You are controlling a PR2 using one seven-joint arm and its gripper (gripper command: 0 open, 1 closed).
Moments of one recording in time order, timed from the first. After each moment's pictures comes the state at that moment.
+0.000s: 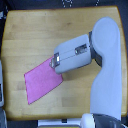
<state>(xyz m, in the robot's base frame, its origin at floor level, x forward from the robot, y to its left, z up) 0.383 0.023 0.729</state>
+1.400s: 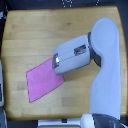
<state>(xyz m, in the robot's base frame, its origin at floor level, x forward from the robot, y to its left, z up) 0.381 0.028 0.724</state>
